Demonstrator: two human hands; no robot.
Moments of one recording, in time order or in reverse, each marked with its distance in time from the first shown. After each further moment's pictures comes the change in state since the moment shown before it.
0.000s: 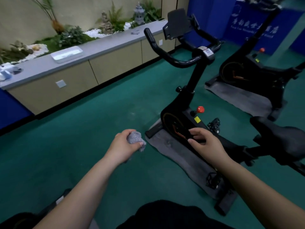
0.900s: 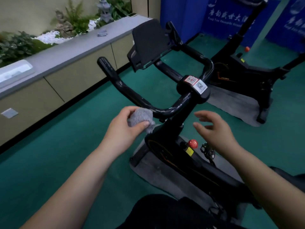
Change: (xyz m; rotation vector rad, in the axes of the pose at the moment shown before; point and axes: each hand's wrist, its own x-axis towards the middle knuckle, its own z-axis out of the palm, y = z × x) left_hand 0.314 0.207 0.012 -0.053 -0.031 0.350; right_hand 0.324 -0.010 -0.098 -0.020 0.252 0.014
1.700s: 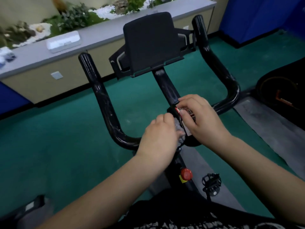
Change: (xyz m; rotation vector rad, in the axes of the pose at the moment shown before) left_hand 0.122 0.106 0.176 0.550 0.069 -0.212; right_hand 0.223 0.041 -0.016 -0.113 -0.364 -0.748
